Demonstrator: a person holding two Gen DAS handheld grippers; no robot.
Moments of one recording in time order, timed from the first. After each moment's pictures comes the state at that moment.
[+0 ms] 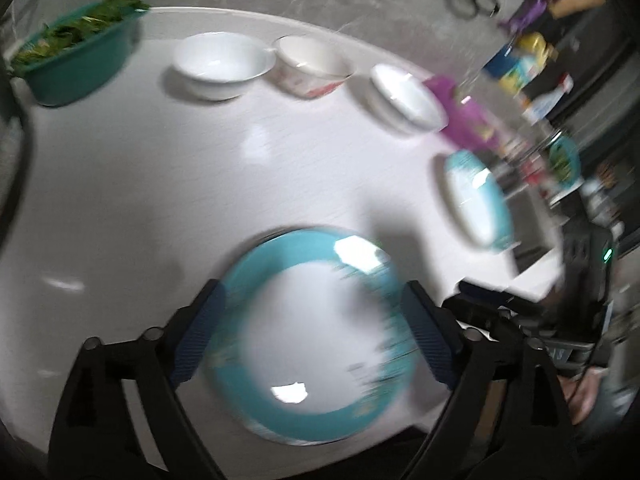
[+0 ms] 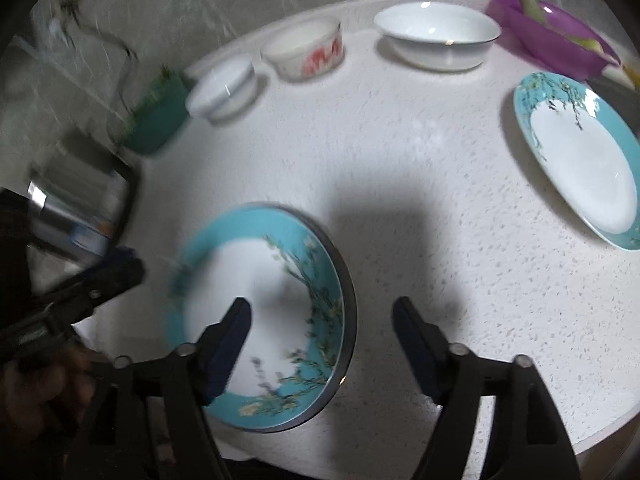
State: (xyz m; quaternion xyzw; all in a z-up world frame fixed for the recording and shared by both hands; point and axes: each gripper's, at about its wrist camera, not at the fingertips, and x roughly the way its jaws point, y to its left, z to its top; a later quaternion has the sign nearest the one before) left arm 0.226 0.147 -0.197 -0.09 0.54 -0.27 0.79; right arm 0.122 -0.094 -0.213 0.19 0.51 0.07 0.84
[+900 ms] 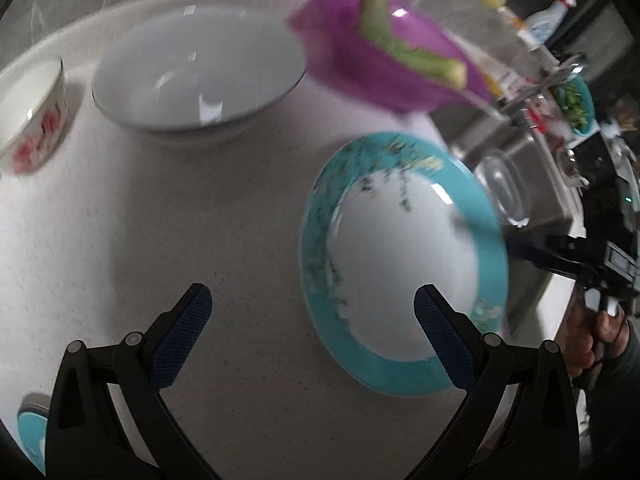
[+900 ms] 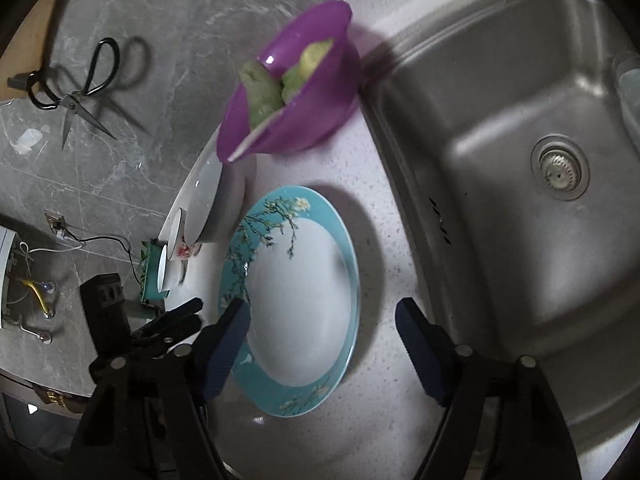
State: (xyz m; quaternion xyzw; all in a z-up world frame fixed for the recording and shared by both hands) left arm 0.309 -0.201 -0.258 0.03 0.59 -0.28 0.75; right arm 0.121 -0.471 -0.233 0.39 0.45 0.09 0.80
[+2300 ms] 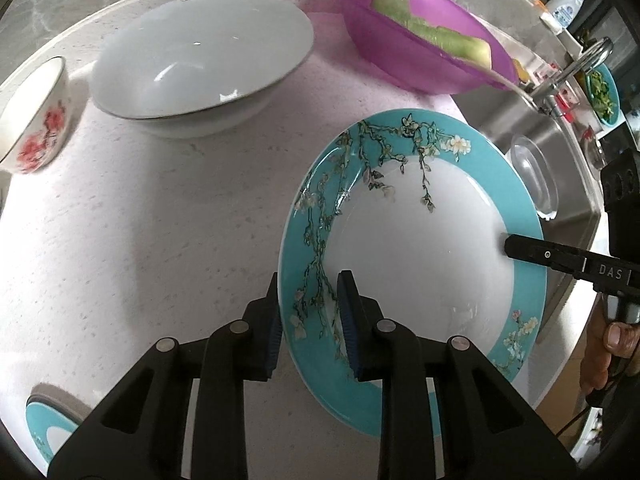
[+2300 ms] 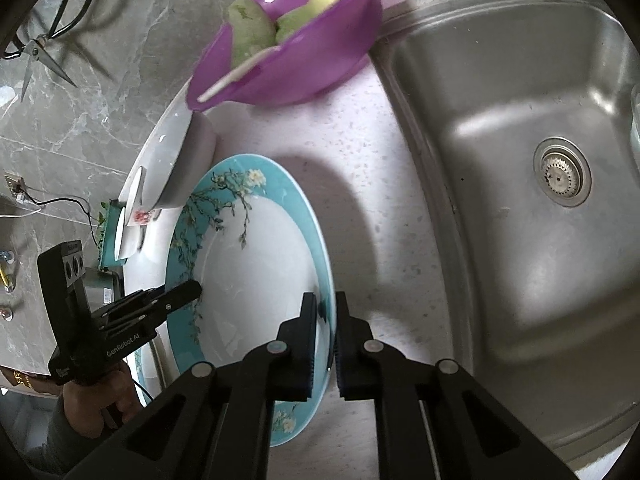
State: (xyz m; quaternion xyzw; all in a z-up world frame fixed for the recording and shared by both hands) left arm 0.306 -0.212 -0.266 0.07 0.60 -0.25 0.76; right arm 0.163 -0.440 -0.249 0.31 0.52 0.07 0.79
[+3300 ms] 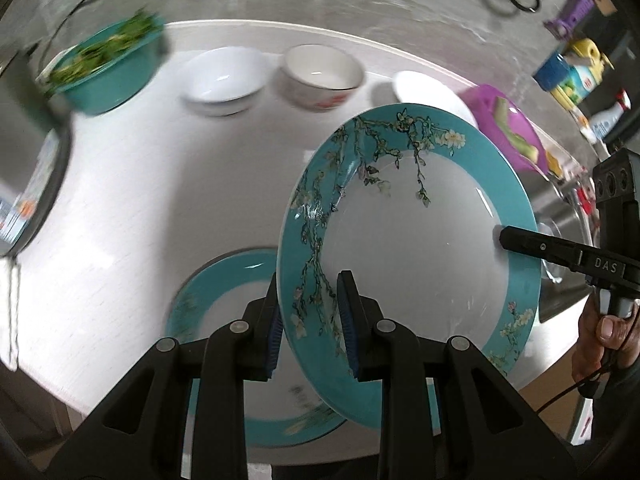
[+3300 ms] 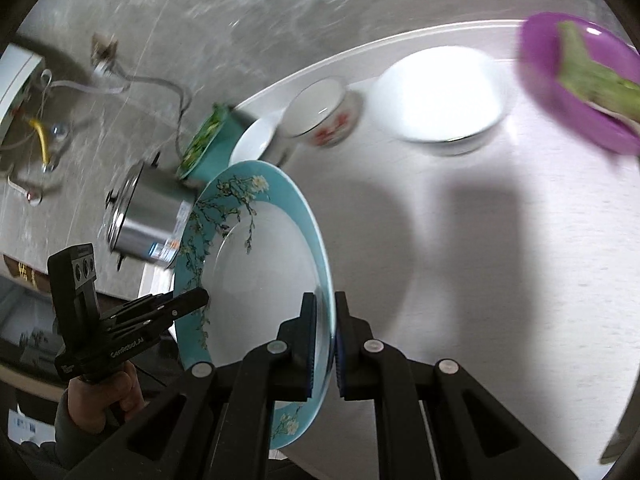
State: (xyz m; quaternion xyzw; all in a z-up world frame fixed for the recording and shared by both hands) left arm 0.218 0.072 -0.161 -0.05 0.57 -0.11 0.82; right arm 0.181 -0.203 -0.167 0.20 0.52 0.23 0.80
